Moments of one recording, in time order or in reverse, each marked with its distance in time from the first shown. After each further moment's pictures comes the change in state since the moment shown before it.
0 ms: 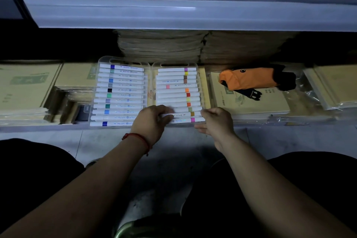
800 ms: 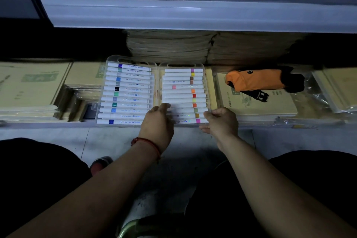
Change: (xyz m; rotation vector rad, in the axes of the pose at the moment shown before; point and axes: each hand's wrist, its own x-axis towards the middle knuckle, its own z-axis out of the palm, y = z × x) left_hand -0.015 0.013 0.001 0.195 0.095 -0.045; right_hand 0.007 0.008 0.012 -0.049 0.089 -0.040
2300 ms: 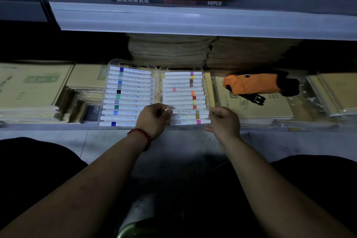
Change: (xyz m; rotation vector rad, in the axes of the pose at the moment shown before) left_hand 0.017 -0.010 -0.011 -0.429 -0.037 -0.172; right_hand 0.003 0.000 -0.011 -0.052 0.000 -0.108
